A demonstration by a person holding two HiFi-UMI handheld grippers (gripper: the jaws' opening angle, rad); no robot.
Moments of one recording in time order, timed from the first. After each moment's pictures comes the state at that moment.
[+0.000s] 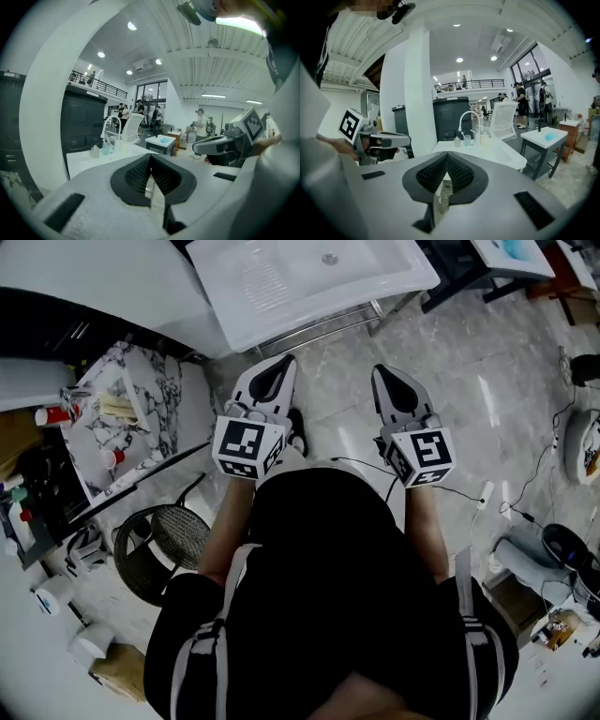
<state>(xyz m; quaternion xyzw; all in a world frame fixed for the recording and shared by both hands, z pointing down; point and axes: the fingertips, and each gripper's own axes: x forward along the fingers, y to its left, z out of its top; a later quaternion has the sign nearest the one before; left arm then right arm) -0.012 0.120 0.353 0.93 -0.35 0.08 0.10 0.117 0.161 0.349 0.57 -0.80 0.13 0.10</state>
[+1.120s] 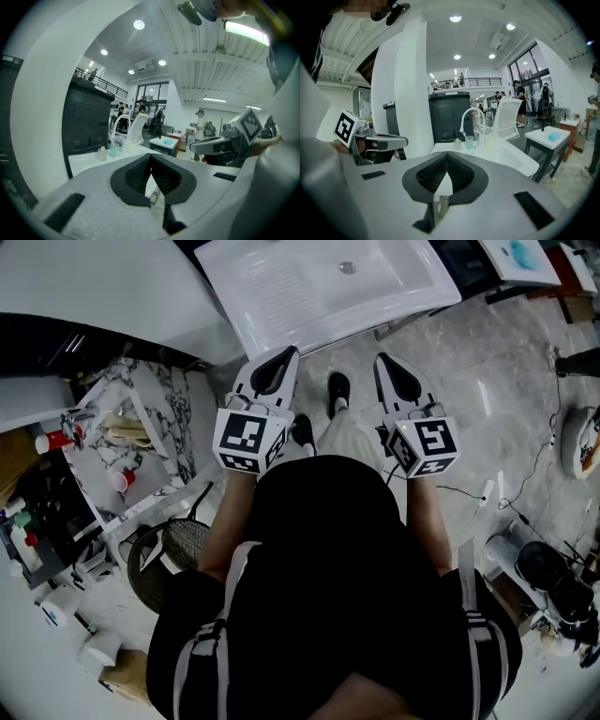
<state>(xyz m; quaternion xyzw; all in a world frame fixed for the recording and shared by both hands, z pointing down) -0.069 0.011 0.369 0.93 -0.34 0.07 0.11 0.060 0.048 0.362 0.59 -0.79 0.14 0.11</state>
